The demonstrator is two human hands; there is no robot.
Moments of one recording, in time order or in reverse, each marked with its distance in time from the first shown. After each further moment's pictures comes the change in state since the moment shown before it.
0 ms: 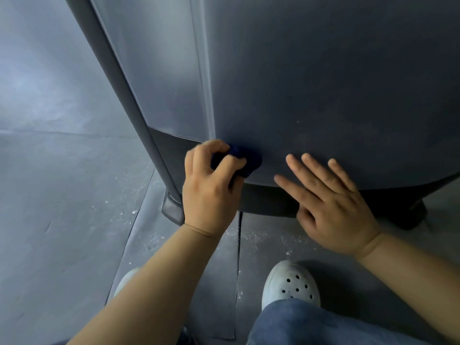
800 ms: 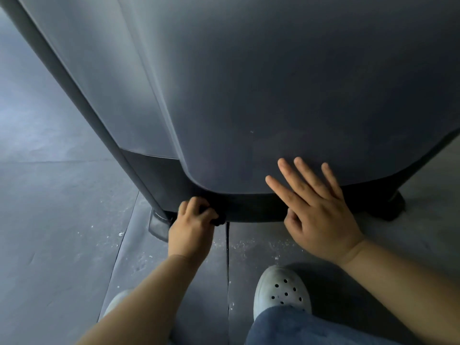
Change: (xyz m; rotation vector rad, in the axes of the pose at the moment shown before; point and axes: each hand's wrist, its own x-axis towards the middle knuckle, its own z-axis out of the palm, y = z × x) left_hand -0.065 -0.028 0.029 0.145 -0.424 -0.016; right_hand -0.026 0.005 -0.005 0.021 -0.024 0.177
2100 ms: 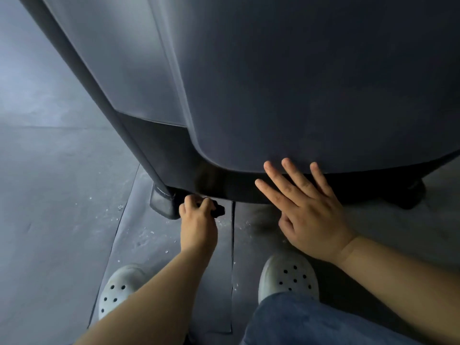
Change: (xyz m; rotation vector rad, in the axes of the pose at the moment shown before) left_hand -0.041 -0.017 0.053 -0.062 -0.181 -0.405; right_hand -0.004 -0.031 0.036 -0.005 -0.158 -0.111
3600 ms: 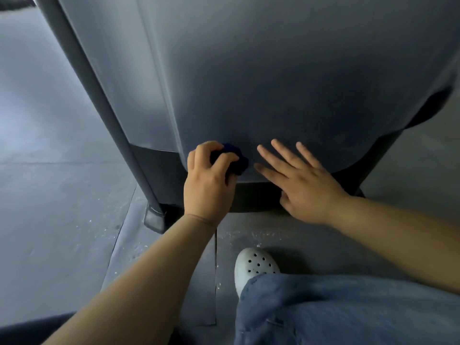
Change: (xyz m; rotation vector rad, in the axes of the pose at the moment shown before) left_hand 0.010 0.141 -0.135 -0.155 0.441 0.479; right_hand -0.005 0.053 -0.111 -0.085 -0.114 -0.021
